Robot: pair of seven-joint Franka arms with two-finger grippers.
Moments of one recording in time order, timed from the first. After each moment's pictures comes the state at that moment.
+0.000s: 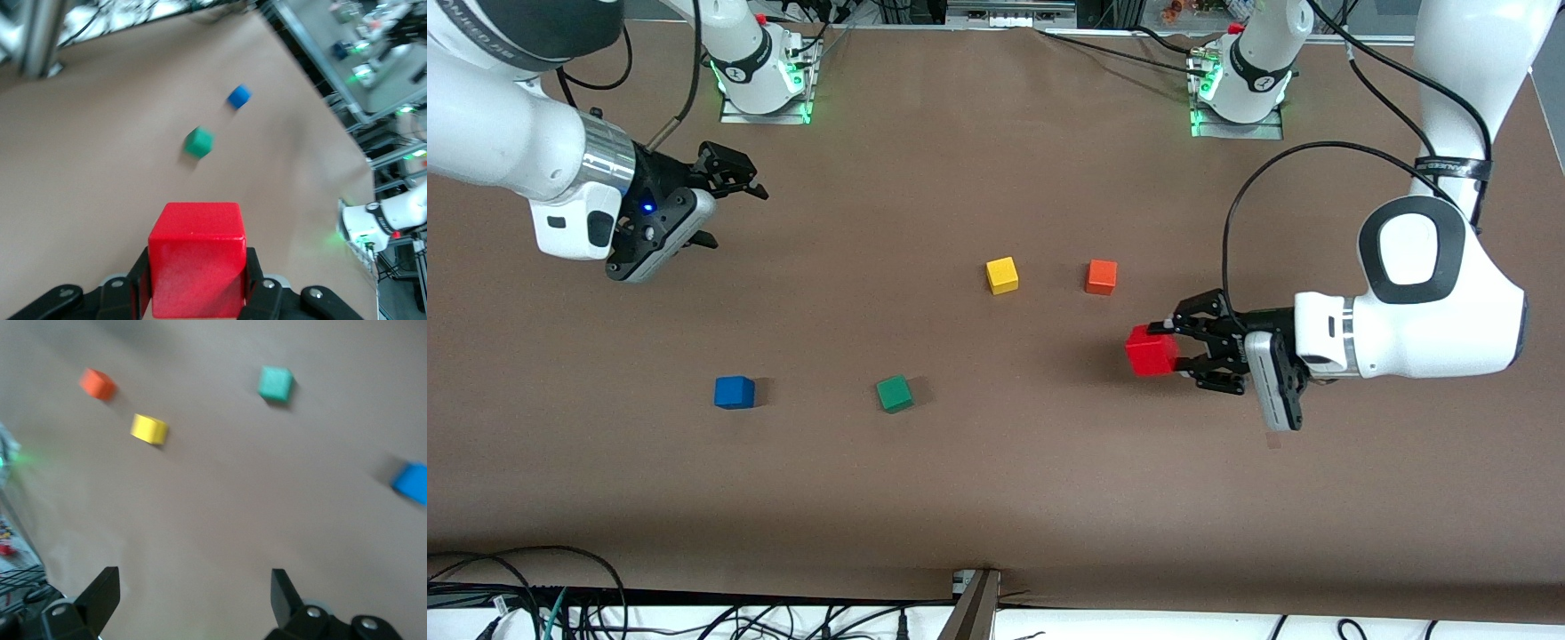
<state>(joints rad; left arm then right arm) 0.12 0.55 -0.37 -1.40 -0.81 1.87 0.93 0.14 0.15 0.07 -1.53 0.39 1.56 -0.48</state>
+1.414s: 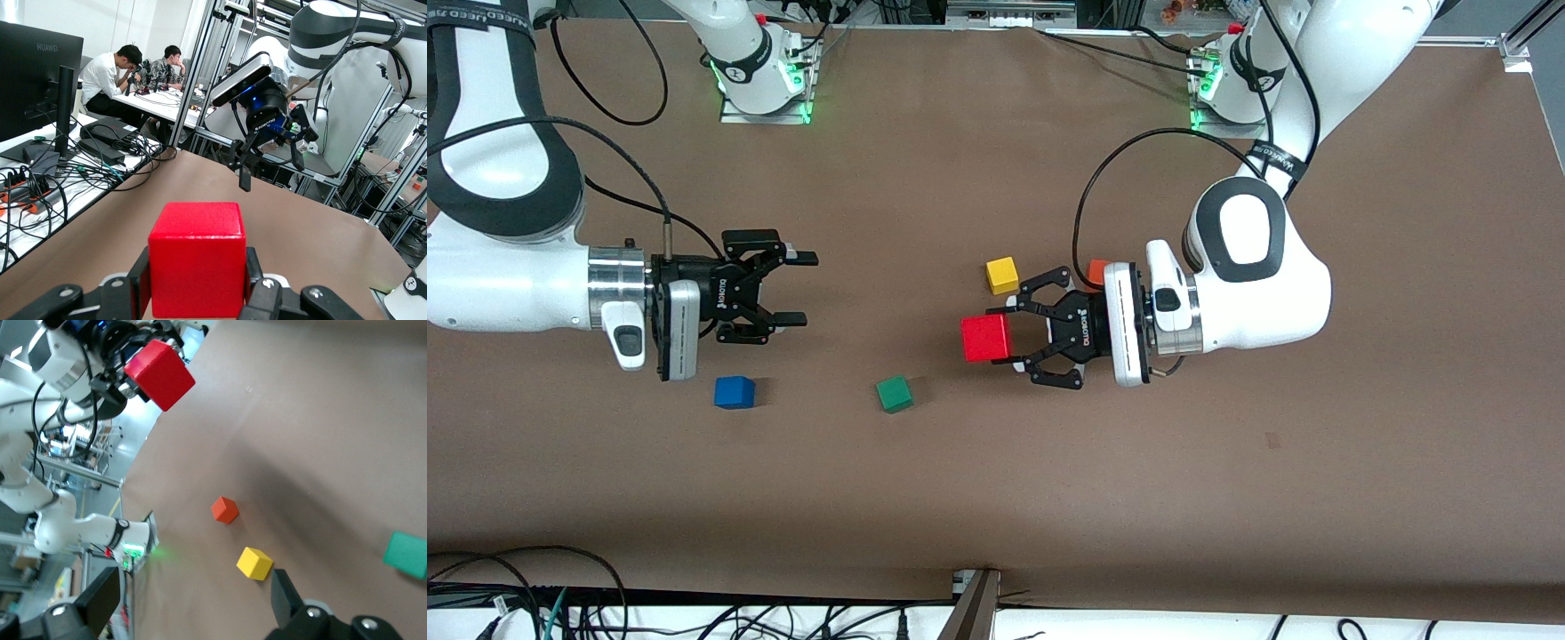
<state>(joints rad) -0.12 0.63 -0.41 -1.36 -1.28 2.24 1.50 0.07 0.40 0.07 -1.50 1.00 1.67 -0.77</state>
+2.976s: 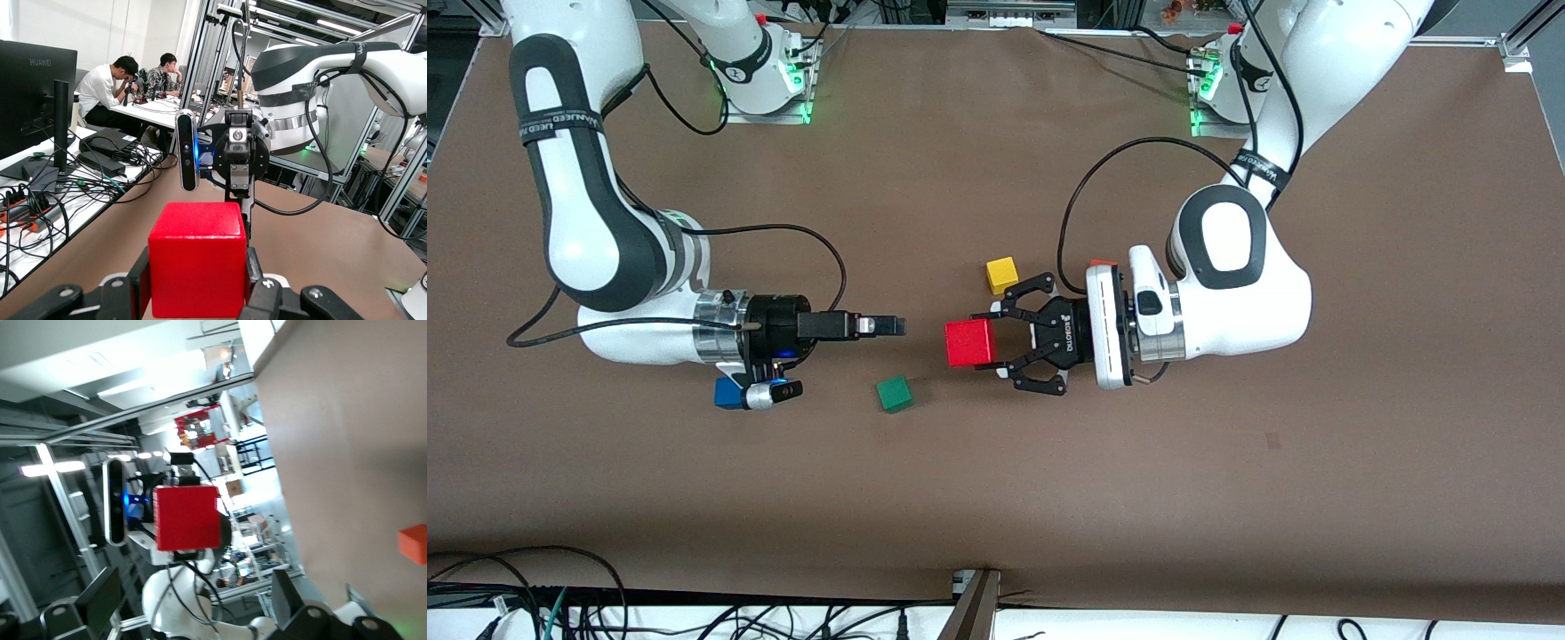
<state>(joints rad) -0.17 0.68 -0.41 -1.29 -1.28 2.28 1.56 0.19 0.57 0.08 -1.50 1.62 1.81 -0.21</state>
